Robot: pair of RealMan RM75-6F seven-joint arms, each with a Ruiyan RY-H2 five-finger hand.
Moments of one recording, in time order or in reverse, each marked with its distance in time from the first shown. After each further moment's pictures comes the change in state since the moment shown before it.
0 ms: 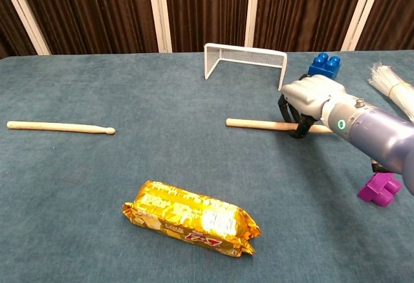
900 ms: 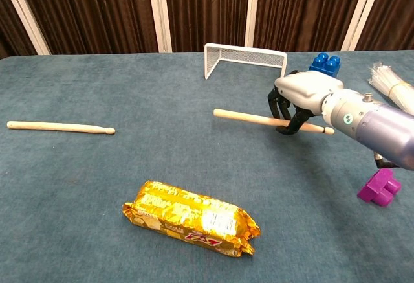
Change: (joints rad) left arm 0.001 0.017 -0.002 0.004 0.026 0.007 -0.066; right arm -0.017 0.048 -0.022 -0.018 -0.203 -0.010 0.305
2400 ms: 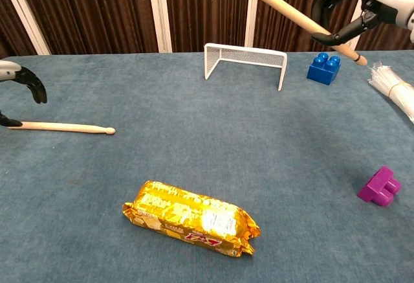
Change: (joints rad) left arm -0.518 -0.189 -0.082 0.491 -0.093 -0.722 -0.156; right arm -0.124 0.321 0.062 -0.250 -0.241 0.246 0.461
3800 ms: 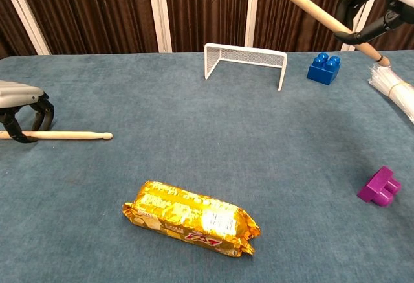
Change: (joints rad) left arm -0.067 -0.141 0.058 0.131 -0.175 -0.026 0.218; right arm -0.041 0.001 0.017 0.024 0.053 0.009 -0.020
